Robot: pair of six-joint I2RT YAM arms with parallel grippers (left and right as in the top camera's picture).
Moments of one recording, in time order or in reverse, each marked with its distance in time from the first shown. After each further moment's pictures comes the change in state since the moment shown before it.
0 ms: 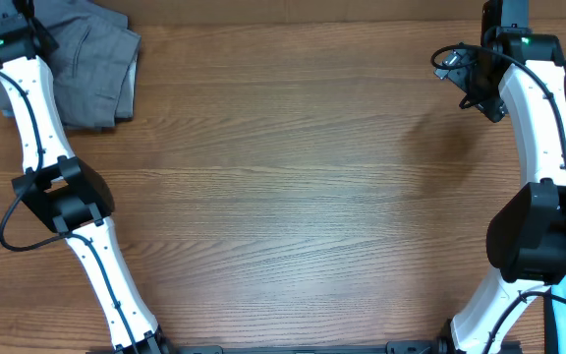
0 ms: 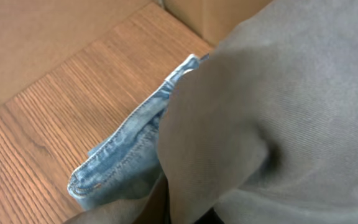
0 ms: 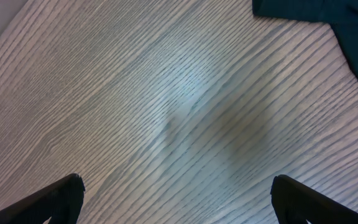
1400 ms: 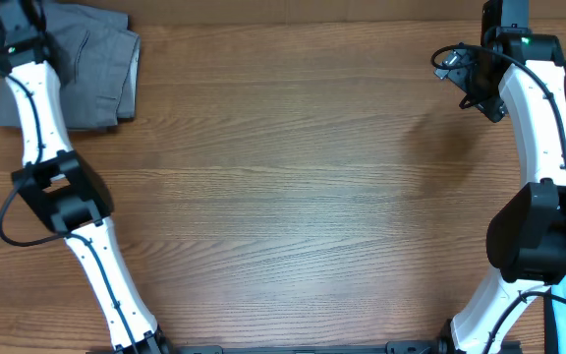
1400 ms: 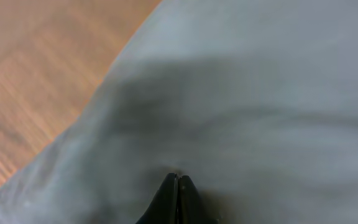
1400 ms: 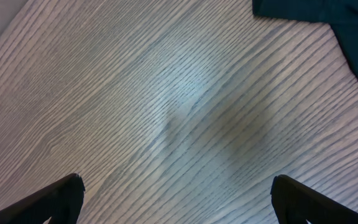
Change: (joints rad) left arm 0.008 0.000 -0.144 0.060 0.040 0.057; right arm 0.000 0.000 0.000 0.000 0.000 0.001
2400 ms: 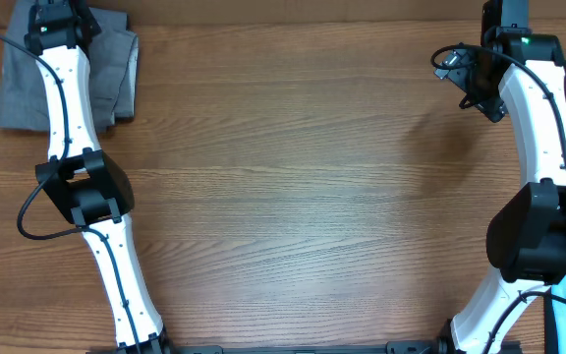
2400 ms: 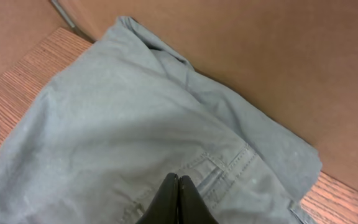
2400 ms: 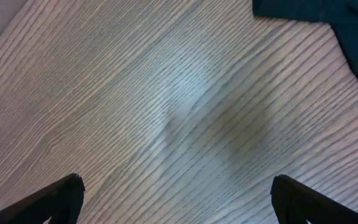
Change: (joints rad) left arm -0.142 -0.039 0.090 0.036 0.027 0.023; right arm 0.000 0.000 0.000 0.000 0.000 0.000
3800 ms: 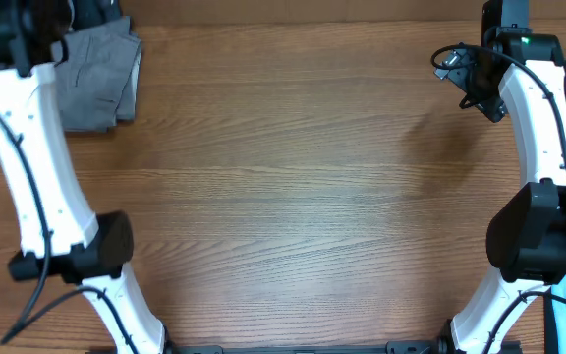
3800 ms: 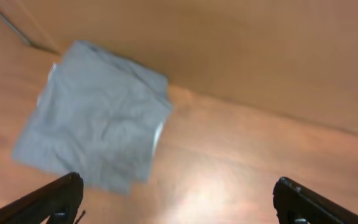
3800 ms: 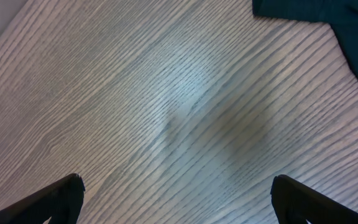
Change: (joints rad) left arm -0.118 -0.598 0.074 -0.698 0.287 0.045; right arm 0.000 0.000 0.000 0.000 0.000 0.000
